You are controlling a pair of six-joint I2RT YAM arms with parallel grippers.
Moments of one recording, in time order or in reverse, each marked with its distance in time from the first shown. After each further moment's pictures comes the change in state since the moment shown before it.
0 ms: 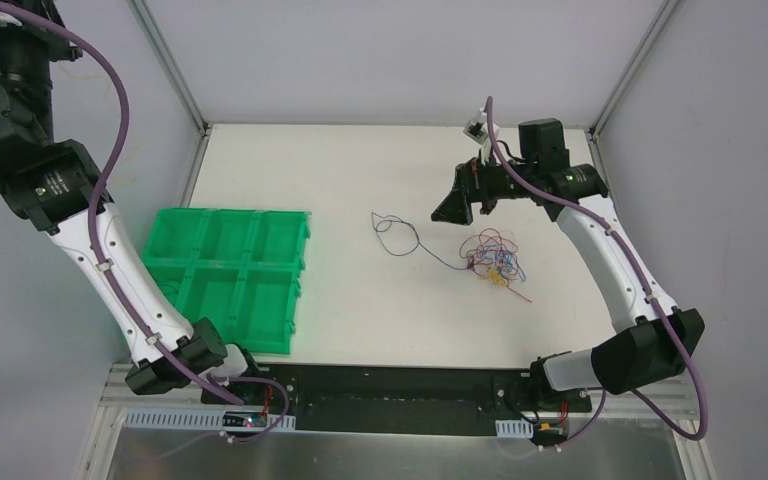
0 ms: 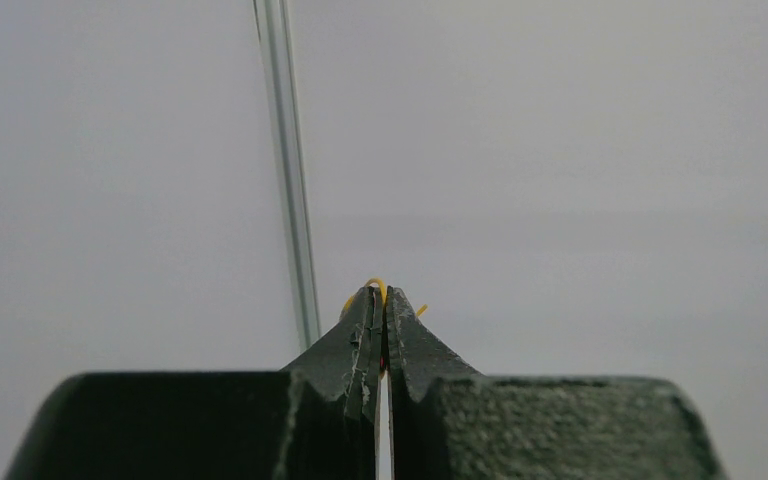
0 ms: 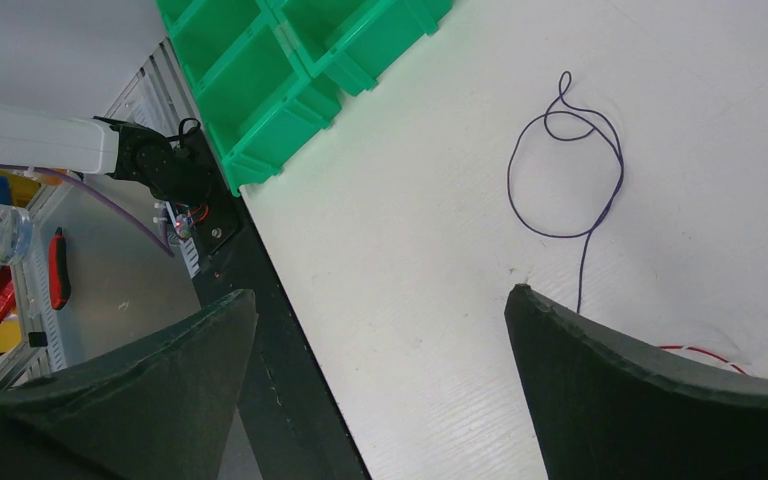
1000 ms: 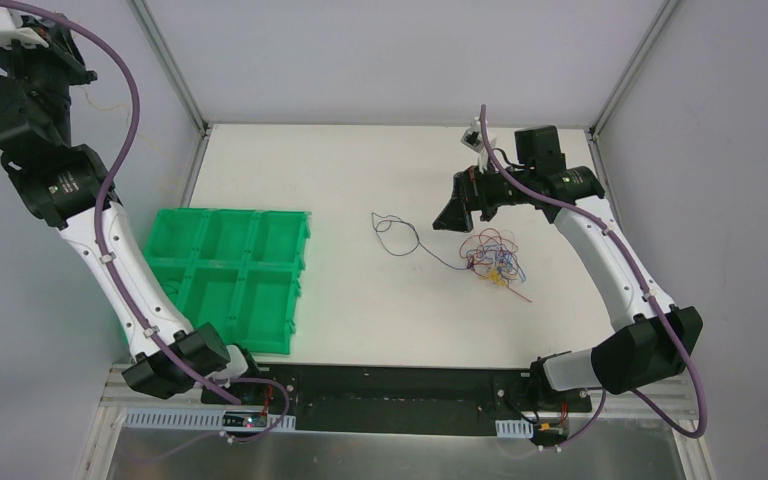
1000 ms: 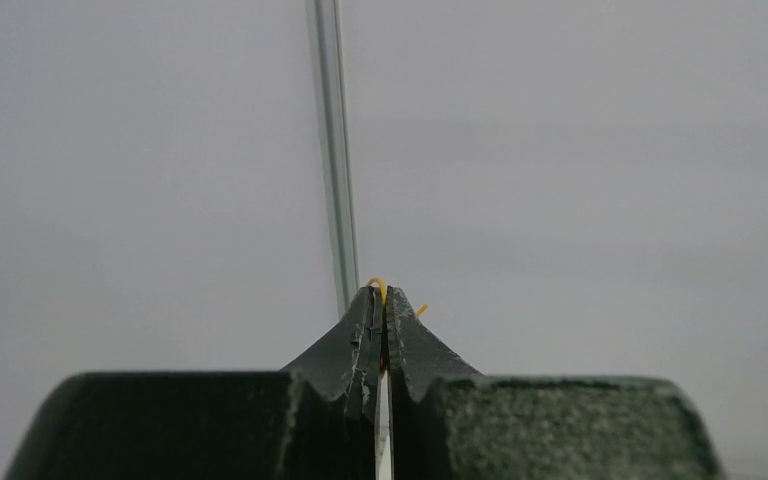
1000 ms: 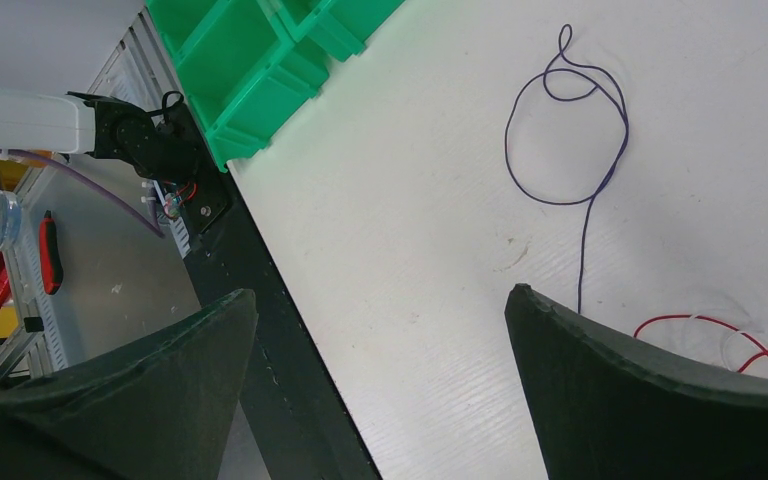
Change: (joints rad) left arm 0.000 -0.031 -0.215 -0.006 -0.043 0.119; right arm 0.002 0.001 -0.034 -0.046 0.024 -0.037
